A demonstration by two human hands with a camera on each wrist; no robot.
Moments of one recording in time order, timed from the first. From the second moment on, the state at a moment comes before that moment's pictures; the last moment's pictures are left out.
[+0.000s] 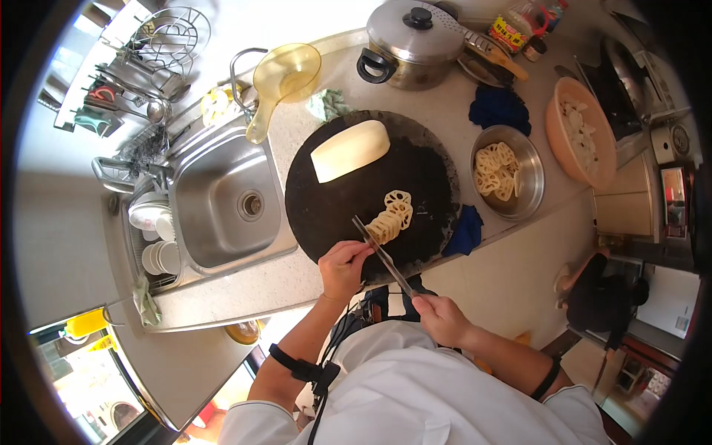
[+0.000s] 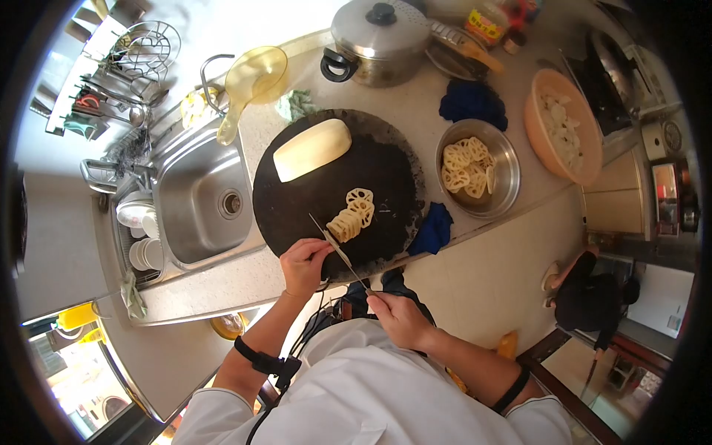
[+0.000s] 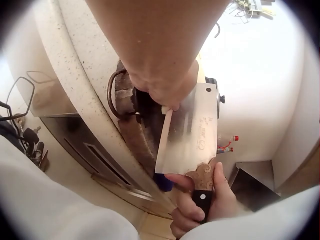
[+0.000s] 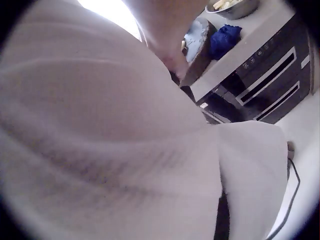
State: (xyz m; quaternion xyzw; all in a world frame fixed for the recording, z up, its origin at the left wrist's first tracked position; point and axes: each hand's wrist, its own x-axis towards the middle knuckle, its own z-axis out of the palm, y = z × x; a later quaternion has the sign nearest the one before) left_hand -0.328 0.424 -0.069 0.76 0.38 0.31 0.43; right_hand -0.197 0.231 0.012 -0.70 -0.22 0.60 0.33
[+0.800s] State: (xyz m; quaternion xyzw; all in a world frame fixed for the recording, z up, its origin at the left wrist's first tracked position) left_hand -0.352 0.464 -0.024 0.54 0.51 0.48 0.46; right_hand -0.156 0.240 0.043 -0.78 -0.57 0.13 0.21
